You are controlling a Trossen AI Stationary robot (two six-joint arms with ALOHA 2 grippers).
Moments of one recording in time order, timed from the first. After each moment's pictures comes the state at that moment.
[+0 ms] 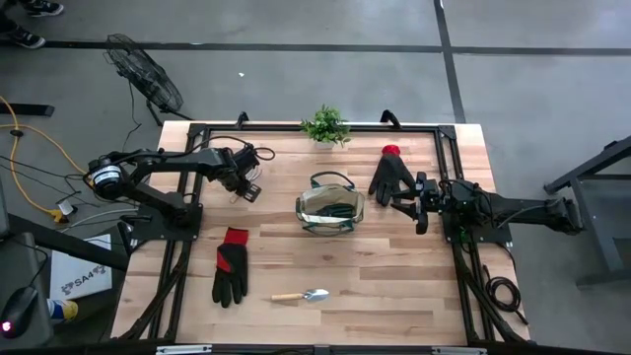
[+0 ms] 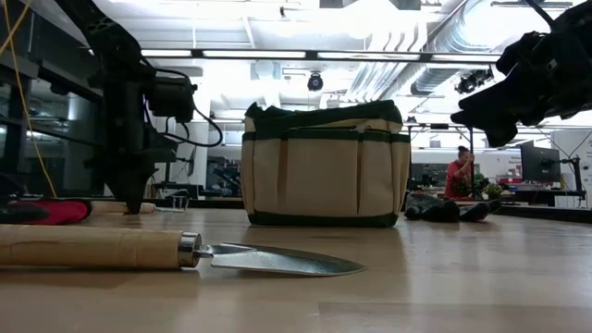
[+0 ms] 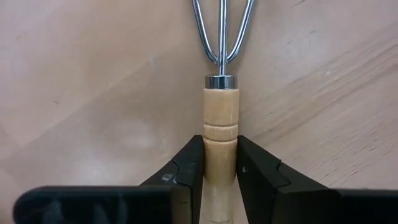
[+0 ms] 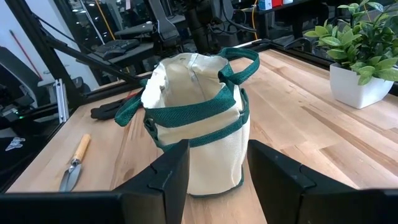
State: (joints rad) left arm 0.54 1.37 0.61 -0.62 -0.06 -0.45; right arm -0.12 0.17 0.01 0.03 0.00 0.26
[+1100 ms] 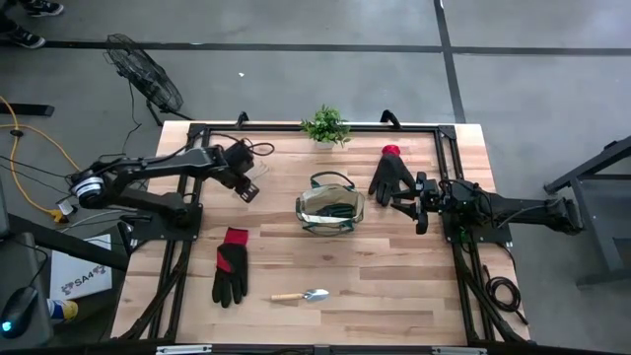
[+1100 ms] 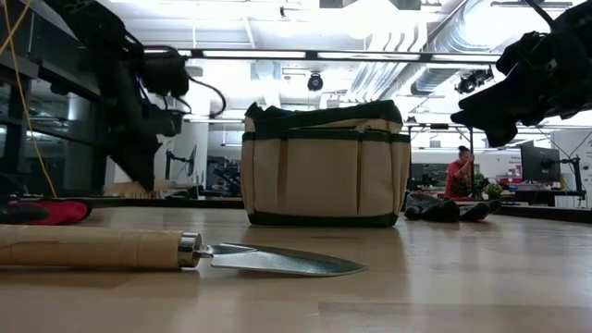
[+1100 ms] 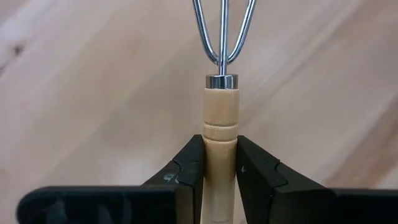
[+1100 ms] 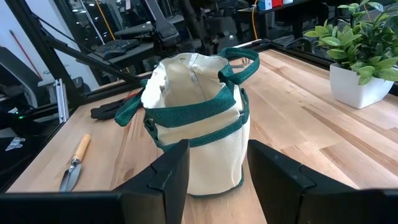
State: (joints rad) left arm 0.54 1.19 0.62 -0.61 0.00 -0.28; right arm -0.12 0.17 0.01 0.03 0.00 0.26
